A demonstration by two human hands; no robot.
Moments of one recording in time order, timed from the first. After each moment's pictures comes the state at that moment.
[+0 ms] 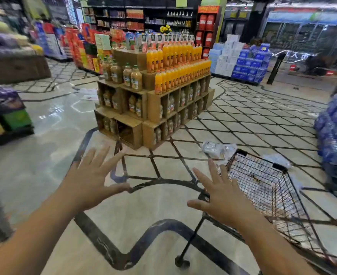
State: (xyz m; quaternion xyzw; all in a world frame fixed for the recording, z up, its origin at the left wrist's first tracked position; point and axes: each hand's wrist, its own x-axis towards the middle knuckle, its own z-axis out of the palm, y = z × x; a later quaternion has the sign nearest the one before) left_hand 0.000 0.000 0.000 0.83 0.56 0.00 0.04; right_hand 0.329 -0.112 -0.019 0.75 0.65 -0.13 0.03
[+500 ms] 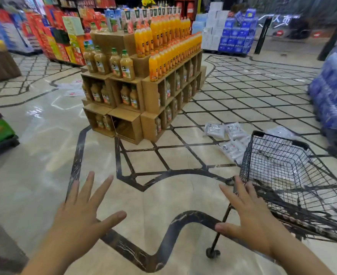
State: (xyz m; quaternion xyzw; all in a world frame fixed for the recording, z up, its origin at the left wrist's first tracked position) left_hand -0.123 0.118 -0.036 0.81 0.57 -0.06 0.13; right_hand 0.240 -0.037 -0.076 0.80 0.57 -0.21 0.03
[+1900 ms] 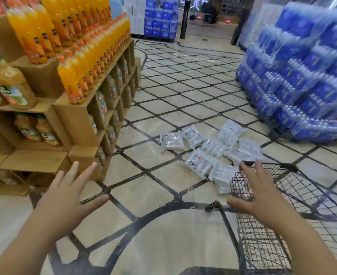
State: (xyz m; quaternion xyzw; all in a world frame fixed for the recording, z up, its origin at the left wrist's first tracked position) left_hand 0.191 0.770 -0.099 0.90 0.40 -0.01 0.19; right_hand 0.499 0.418 -0.084 0.94 0.29 -0.15 -0.13
